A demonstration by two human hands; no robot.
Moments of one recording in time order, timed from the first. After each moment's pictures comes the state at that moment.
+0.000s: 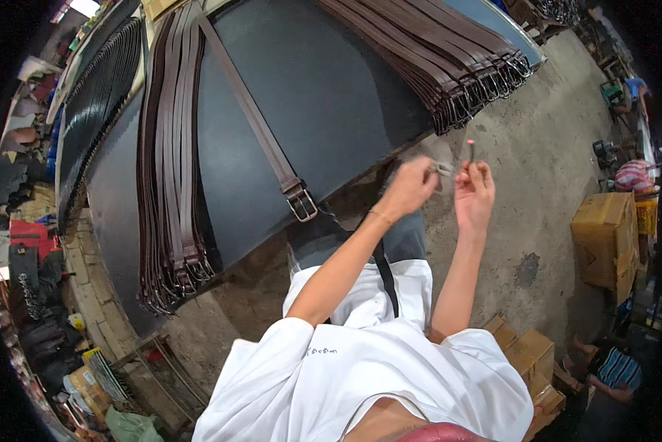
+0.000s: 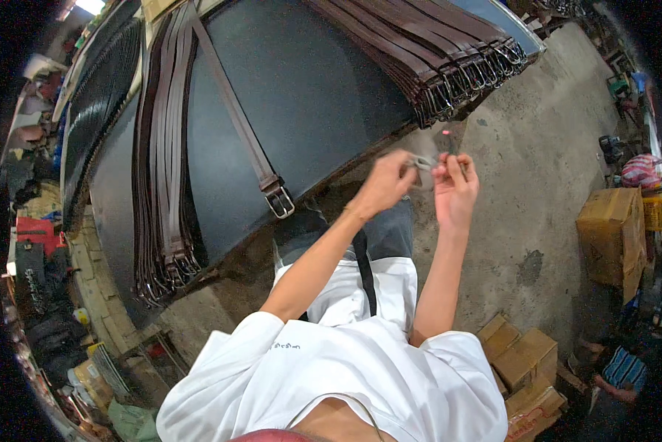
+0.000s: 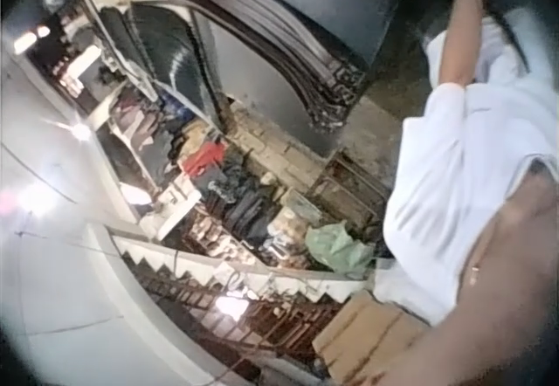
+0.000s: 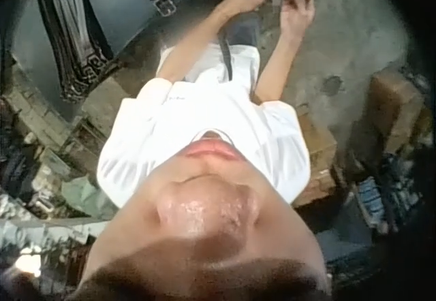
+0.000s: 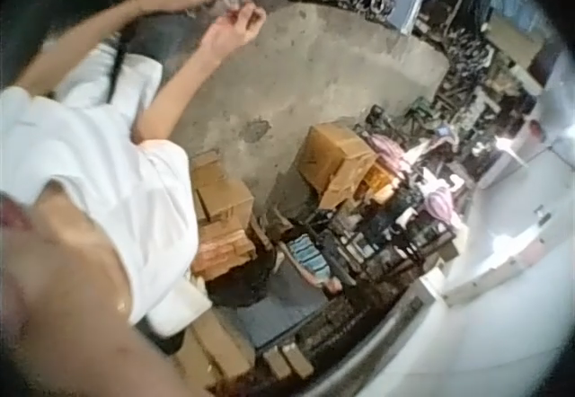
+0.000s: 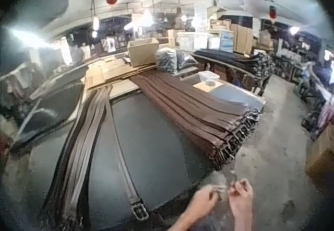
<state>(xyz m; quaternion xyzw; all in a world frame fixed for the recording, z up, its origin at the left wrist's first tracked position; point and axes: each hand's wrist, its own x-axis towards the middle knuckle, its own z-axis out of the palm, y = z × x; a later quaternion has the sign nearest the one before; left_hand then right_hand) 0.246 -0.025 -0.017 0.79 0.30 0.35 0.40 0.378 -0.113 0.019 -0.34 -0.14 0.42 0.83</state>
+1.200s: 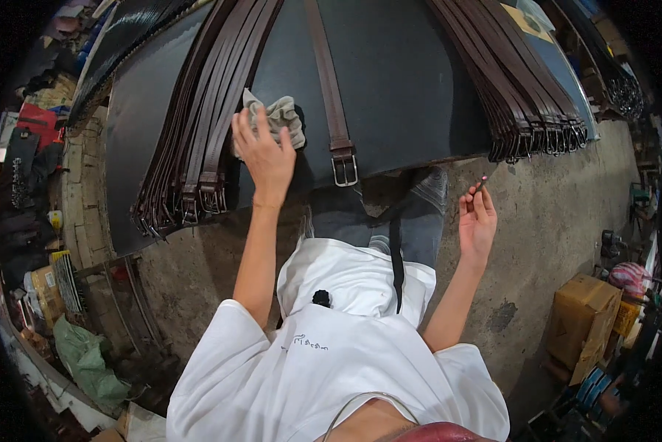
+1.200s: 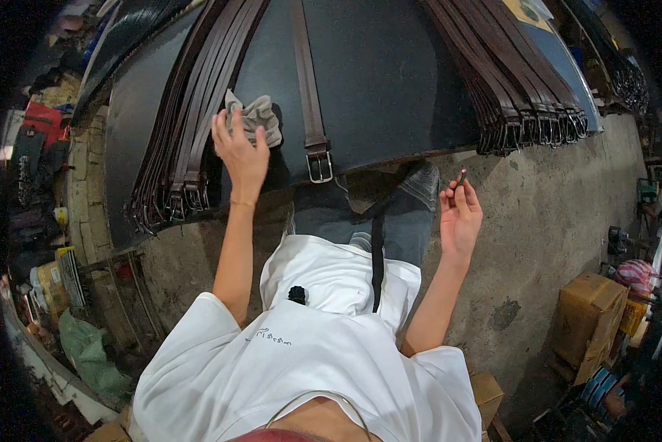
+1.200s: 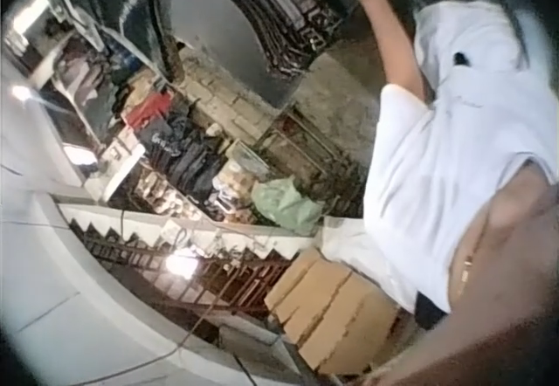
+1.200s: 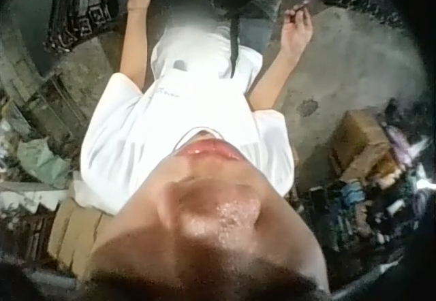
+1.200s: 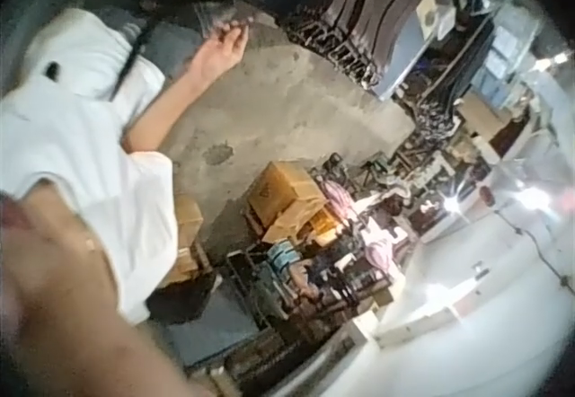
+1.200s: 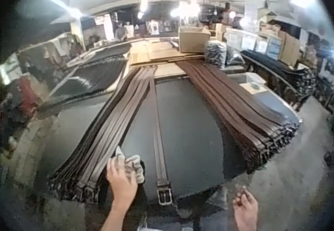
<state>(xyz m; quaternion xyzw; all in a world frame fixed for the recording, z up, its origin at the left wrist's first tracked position) -0.031 0.016 0.019 0.65 0.67 0.34 -0.10 0.343 -0.115 -0.002 -0.38 -0.16 0.54 0.73</state>
